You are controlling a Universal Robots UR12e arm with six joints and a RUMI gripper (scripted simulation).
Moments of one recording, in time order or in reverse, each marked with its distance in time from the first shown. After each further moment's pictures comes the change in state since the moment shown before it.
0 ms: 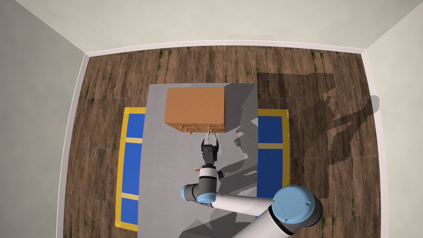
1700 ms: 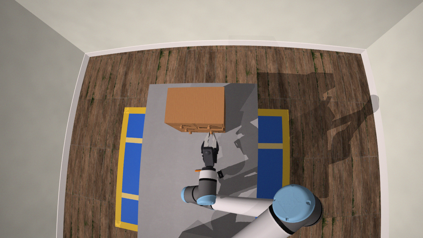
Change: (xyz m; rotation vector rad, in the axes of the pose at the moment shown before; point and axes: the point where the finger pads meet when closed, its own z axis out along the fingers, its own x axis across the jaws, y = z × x) arm 0.000 0.004 -0.010 0.000 0.000 0.000
